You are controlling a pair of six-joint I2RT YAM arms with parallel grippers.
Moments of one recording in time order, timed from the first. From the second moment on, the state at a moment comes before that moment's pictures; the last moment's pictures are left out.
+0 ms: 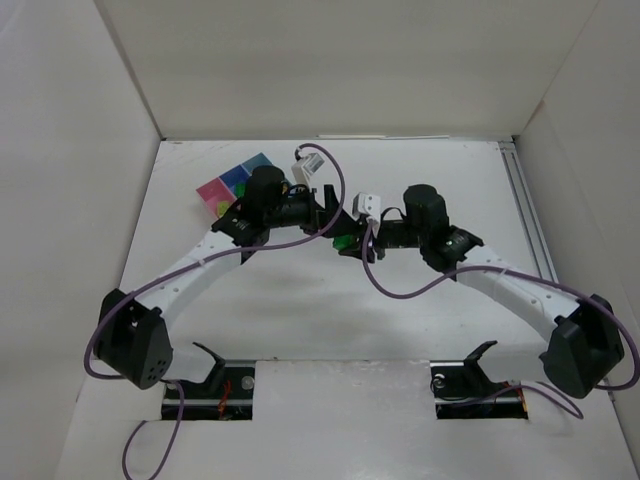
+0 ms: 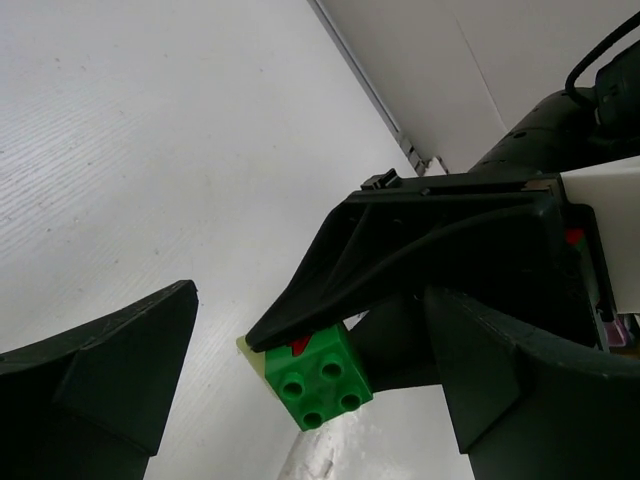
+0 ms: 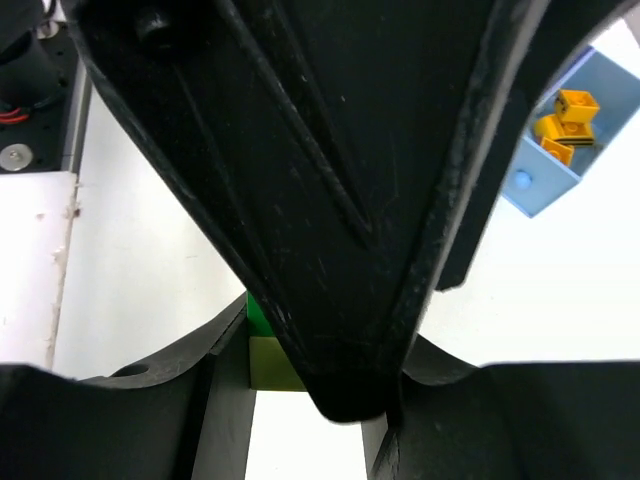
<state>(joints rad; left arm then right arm) -0.56 1.36 1.05 -0.03 0.66 -0.59 0.62 1.29 0.93 -0.01 -0.77 -0.40</state>
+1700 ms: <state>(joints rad) -0.53 1.35 1.00 0.00 0.80 -0.70 0.62 1.23 0.93 -0.04 -0.61 -0.41</state>
